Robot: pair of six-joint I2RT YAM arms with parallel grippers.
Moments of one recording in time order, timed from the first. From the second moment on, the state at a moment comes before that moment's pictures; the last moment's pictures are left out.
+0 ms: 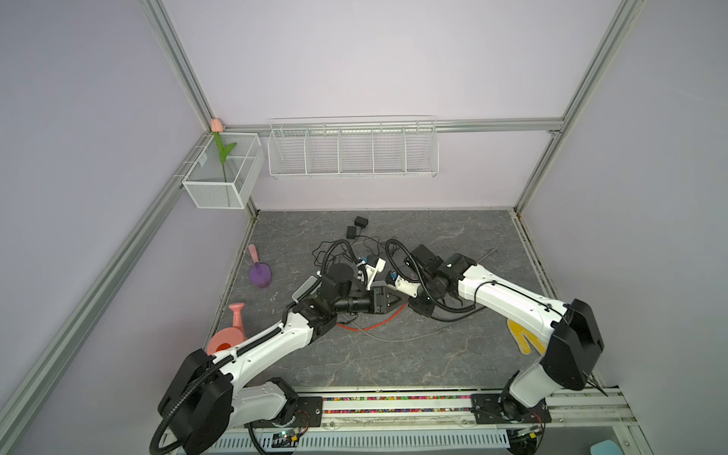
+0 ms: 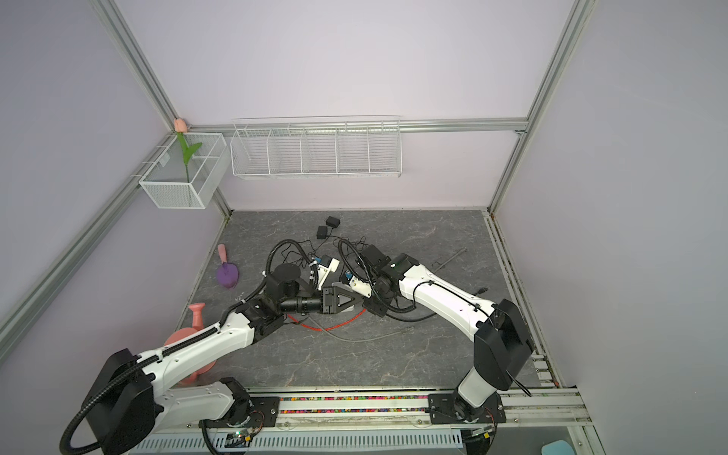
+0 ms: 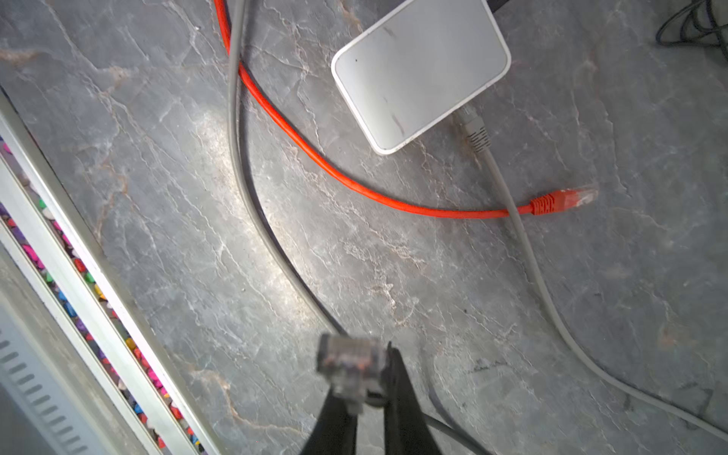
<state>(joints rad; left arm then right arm) -0.70 1.18 0.70 0.17 0.69 -0.83 0.78 1.63 1.32 -0.97 -0.08 -0.35</state>
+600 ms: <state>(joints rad) -0.59 1.04 0.63 -0.04 0.59 -0.72 0.77 1.73 1.23 -0.92 -0.11 -0.33</state>
